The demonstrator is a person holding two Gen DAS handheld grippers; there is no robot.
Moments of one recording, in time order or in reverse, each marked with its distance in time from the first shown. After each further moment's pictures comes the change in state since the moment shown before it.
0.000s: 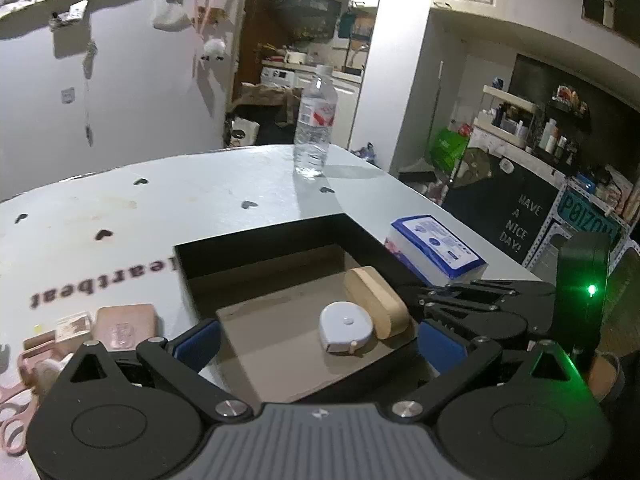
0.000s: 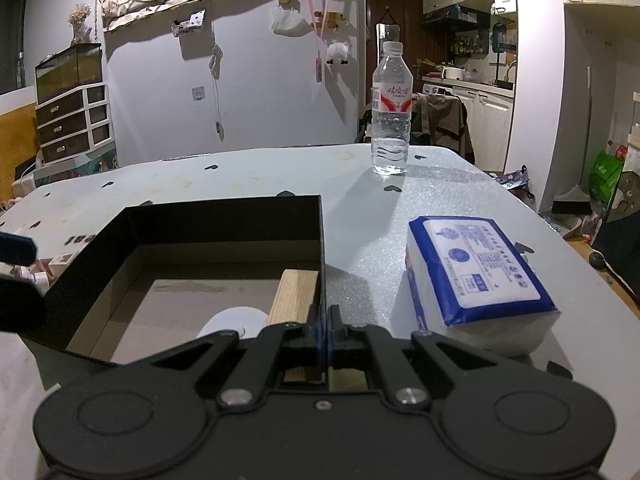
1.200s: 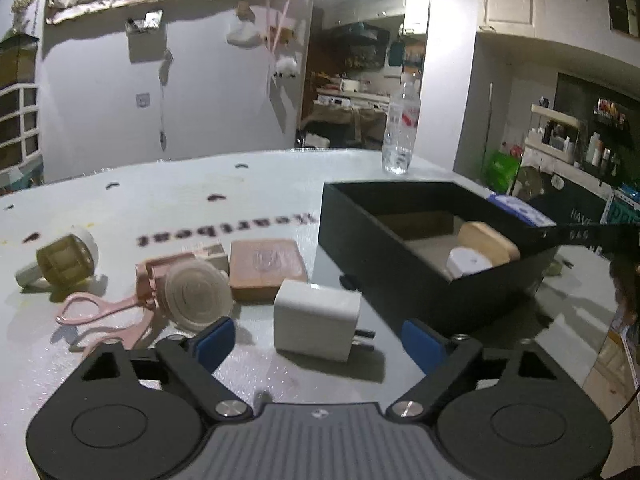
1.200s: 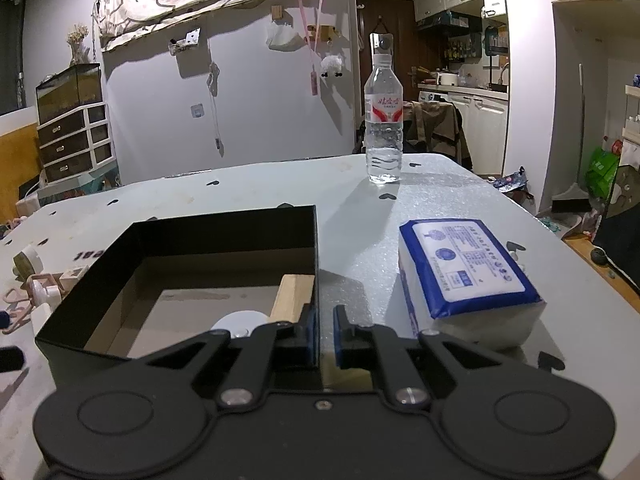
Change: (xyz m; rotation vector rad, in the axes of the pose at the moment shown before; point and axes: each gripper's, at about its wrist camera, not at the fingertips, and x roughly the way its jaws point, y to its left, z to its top) left arm -0.027 0.091 -0.091 -0.021 -0.094 0.144; right arm -0.019 -0.006 -0.004 0.038 -0.042 0.009
